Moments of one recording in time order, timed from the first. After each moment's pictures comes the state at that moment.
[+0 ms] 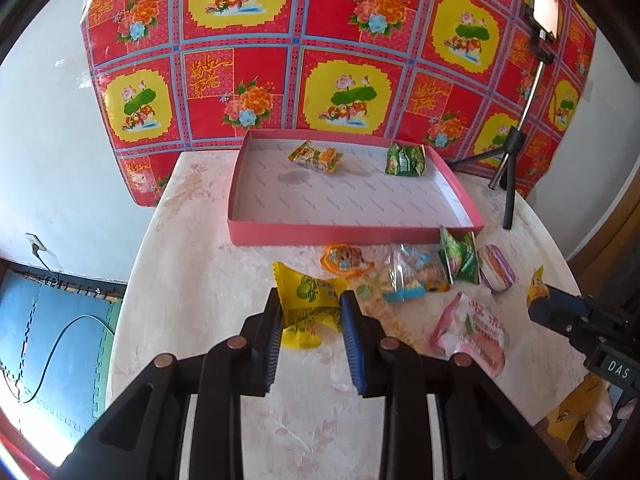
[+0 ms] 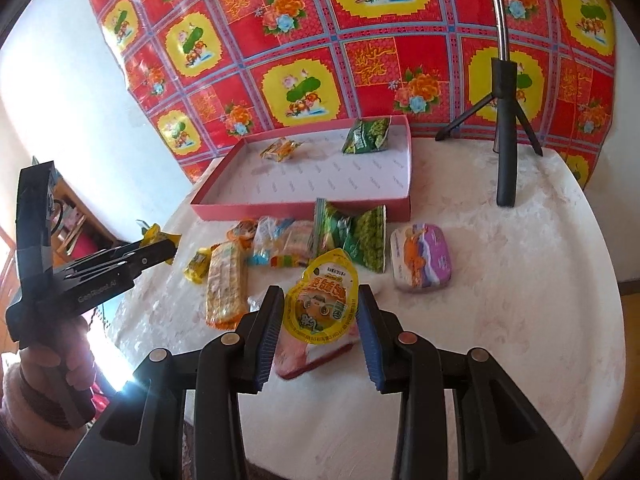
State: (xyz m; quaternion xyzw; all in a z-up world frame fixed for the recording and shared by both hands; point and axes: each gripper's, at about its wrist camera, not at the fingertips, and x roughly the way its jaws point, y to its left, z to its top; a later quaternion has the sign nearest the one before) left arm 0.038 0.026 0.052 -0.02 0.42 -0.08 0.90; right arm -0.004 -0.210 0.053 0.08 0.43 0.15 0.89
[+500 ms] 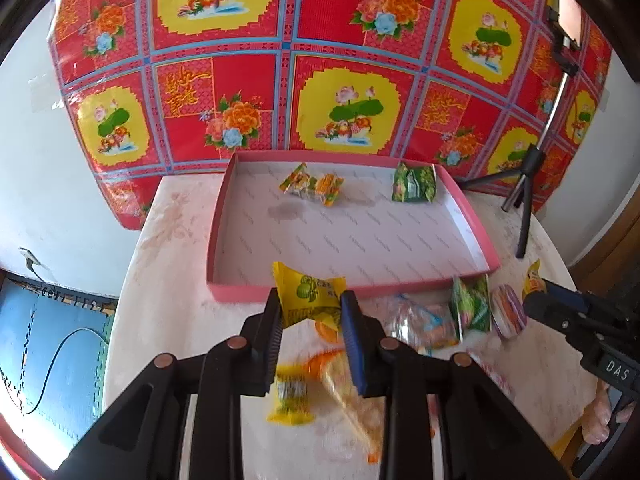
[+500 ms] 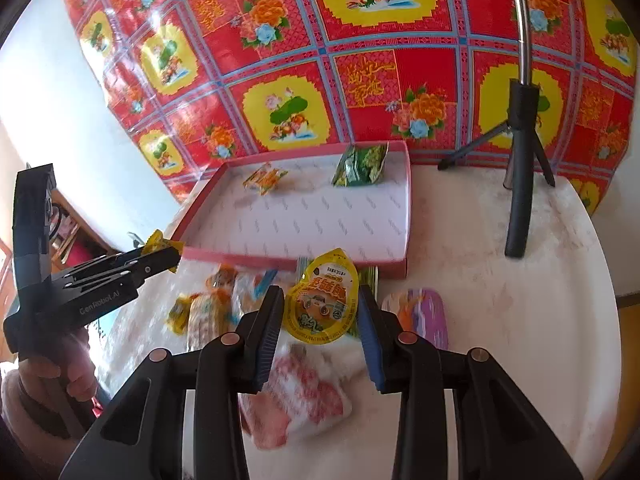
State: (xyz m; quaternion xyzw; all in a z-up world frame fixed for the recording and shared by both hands) left arm 0.097 0.014 0.053 -0.02 0.43 -0.08 0.90; right arm 0.052 -0.208 0.060 0.08 0.42 0.14 0.89
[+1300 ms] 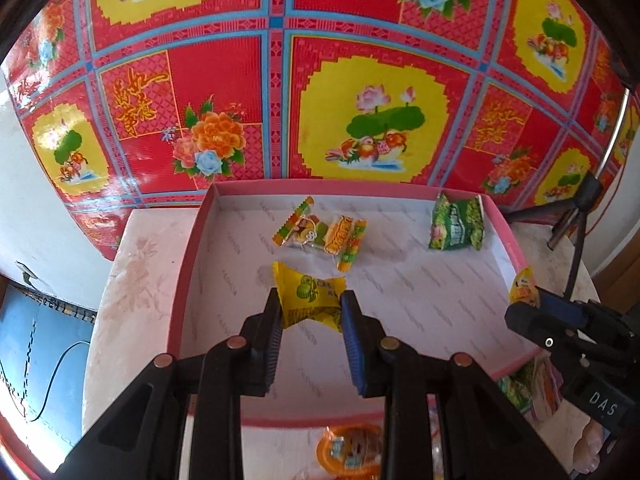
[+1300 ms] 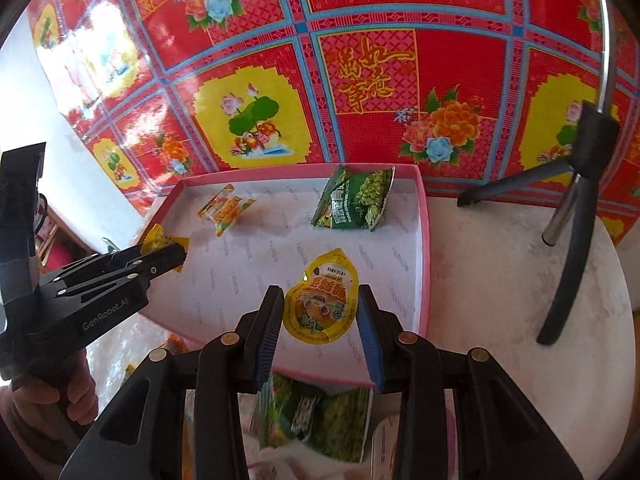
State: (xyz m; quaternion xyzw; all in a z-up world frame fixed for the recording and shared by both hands) left arm 0.185 -0.001 0.027 -0.01 0.43 -0.05 0.90; right arm 0.150 -0.192 0.038 0.06 0.44 0.12 0.89
